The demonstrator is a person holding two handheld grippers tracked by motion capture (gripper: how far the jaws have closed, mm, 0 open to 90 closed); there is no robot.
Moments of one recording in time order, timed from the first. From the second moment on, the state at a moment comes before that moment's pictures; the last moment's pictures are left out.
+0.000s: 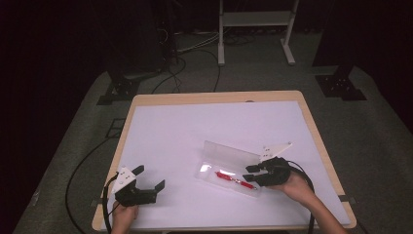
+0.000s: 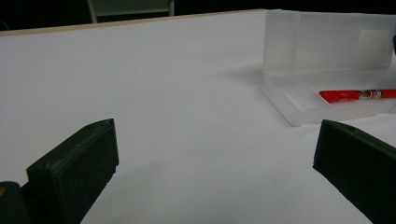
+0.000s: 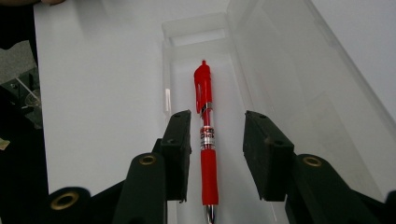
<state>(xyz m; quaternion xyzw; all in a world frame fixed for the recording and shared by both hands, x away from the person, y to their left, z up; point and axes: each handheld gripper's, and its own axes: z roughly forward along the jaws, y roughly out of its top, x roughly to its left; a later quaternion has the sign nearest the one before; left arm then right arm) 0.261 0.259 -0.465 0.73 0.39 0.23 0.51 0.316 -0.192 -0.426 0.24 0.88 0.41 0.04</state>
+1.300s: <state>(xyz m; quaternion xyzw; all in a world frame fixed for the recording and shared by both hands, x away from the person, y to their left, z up) 0.262 0.258 -0.465 0.73 0.40 0.23 0.51 0.300 -0.241 -0.423 0.28 0.86 0.42 0.06</state>
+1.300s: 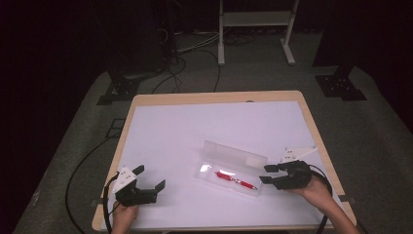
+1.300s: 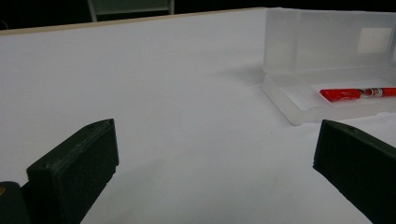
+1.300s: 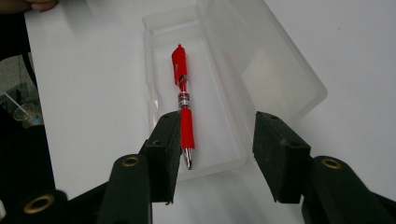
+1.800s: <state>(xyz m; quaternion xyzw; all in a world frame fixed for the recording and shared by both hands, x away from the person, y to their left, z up) 0.262 0.258 -0.465 0.73 0.40 0.23 0.51 0.290 -0.258 -0.427 0.29 0.86 0.42 0.06</state>
